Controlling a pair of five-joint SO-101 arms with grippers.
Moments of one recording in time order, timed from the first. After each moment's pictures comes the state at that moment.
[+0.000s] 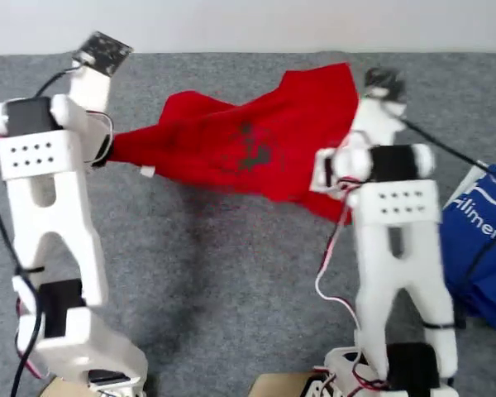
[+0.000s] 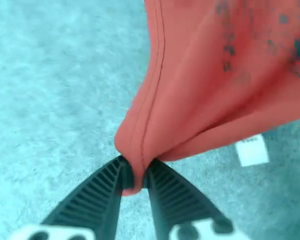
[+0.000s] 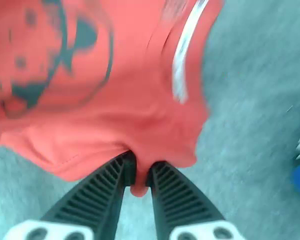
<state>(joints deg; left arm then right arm) -13.0 6.4 -25.9 99.2 -24.2 -5.5 -16.8 0.7 85.3 -14.1</state>
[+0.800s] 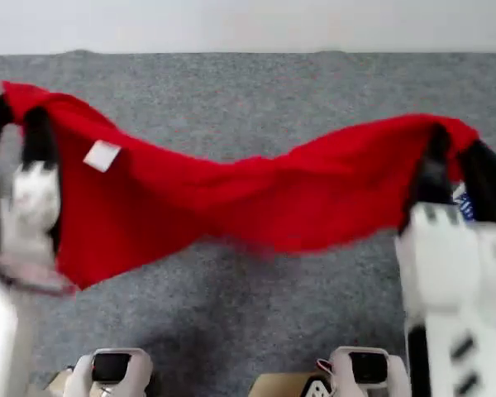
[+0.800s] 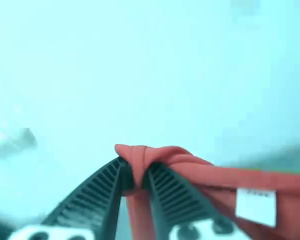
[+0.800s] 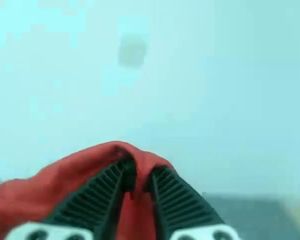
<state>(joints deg) -5.2 -45.3 -26.0 84.5 -11.2 1.1 -53.5 -24.4 81.7 2.9</state>
